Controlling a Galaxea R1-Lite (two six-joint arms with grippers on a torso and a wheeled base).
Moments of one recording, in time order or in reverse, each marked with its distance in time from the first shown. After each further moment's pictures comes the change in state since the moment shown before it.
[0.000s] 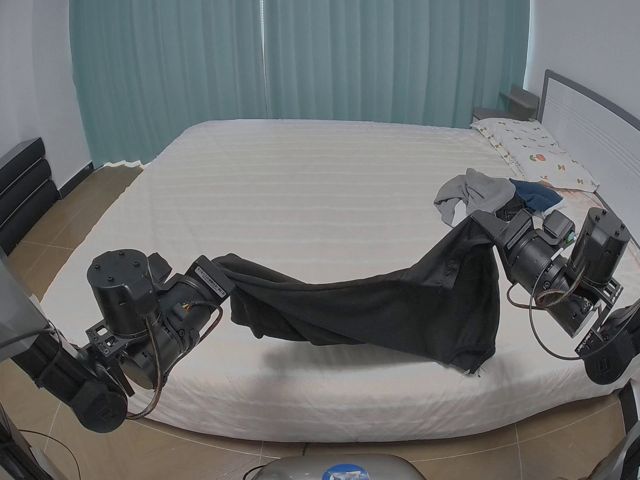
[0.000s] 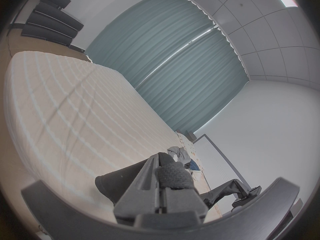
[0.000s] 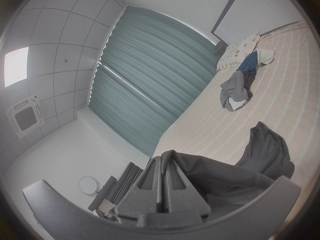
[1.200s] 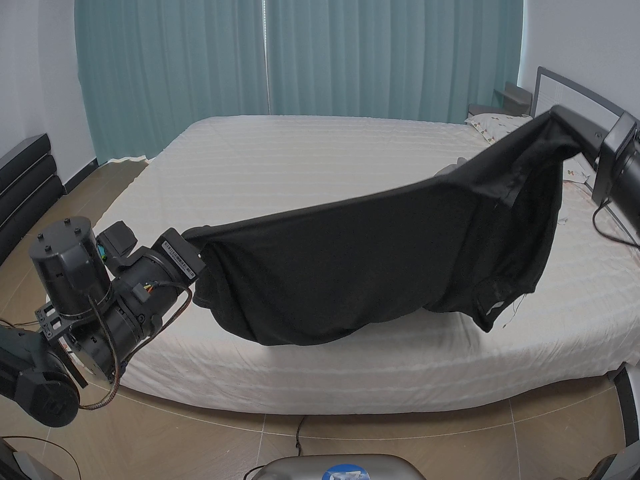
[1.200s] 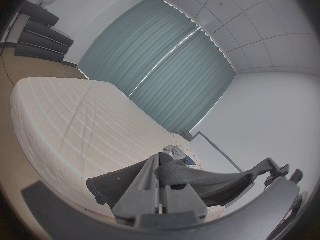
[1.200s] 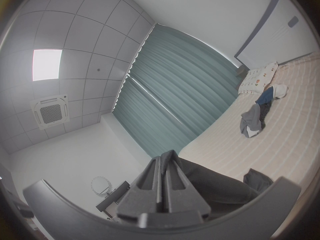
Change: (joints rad) left arm -0.006 -0.248 -0.042 0.238 0.013 0.133; right arm 0.045 -0.459 -0.227 0.447 -0.003 -0.127
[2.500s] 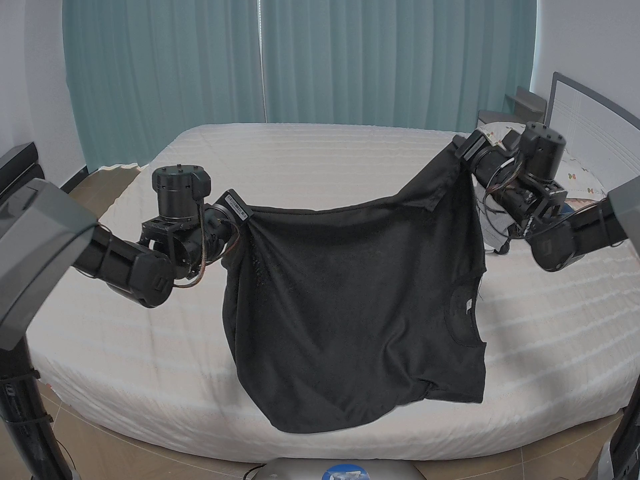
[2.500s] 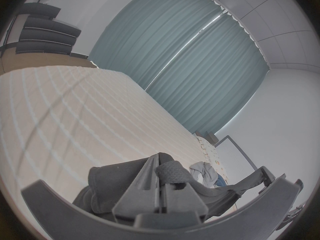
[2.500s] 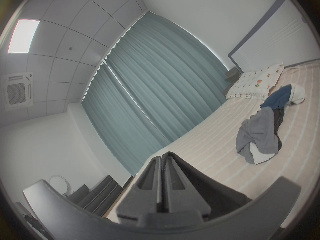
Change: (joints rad) left arm 0.193 0.517 -0.681 0.347 -0.102 -0.054; right arm -0.174 0.789 -0.531 -0.110 -0.003 -0.088
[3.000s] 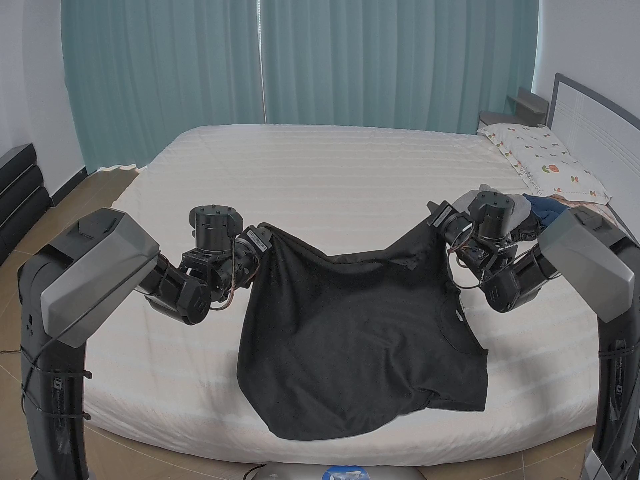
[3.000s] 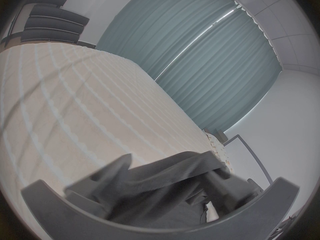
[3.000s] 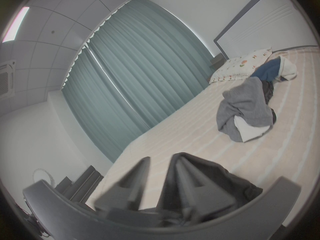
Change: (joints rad) left arm 0.001 0.263 -0.120 -0.056 0.007 -0.066; right arm -0.007 0.325 -0.032 -0.109 -0.056 -0.002
